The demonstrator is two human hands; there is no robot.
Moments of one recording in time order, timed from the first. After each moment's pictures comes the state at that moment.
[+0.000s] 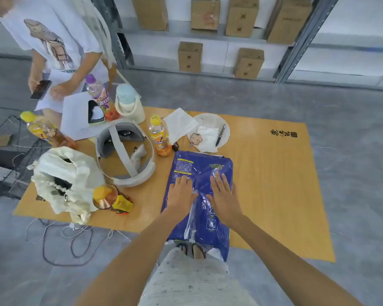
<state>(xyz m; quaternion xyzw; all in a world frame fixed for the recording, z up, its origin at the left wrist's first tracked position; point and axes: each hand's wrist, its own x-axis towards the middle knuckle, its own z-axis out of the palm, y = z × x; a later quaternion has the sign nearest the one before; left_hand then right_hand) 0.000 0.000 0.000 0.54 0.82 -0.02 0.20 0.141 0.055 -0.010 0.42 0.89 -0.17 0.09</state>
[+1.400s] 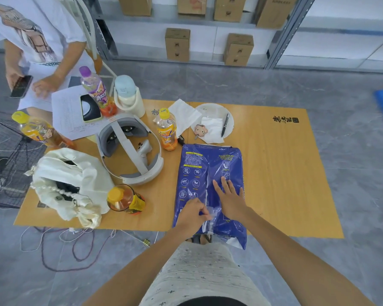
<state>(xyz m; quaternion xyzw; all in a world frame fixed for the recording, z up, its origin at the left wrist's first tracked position) -0.009 -0.072 -0.031 0.46 0.72 0.22 0.47 0.118 0.030 -0.036 0.45 0.84 -0.18 0.26</state>
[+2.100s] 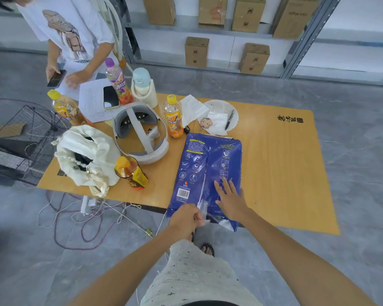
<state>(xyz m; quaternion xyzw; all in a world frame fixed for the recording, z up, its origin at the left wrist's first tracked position) 0.035 -0.137 -0.006 0.46 0.77 0.15 0.41 0.164 -0.011 -0.033 0.39 0.87 -0.18 0.25</state>
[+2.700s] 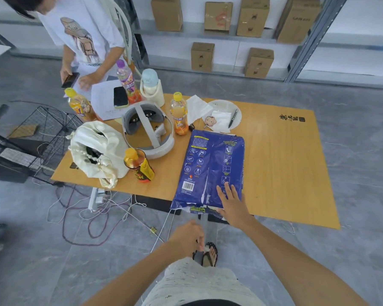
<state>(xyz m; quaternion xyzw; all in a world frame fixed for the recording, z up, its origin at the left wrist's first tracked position) 0.064 -0.200 0.009 0.59 0.70 -0.04 0.40 0.185 -0.053 -0.034 0.38 0.88 -0.15 0.22</state>
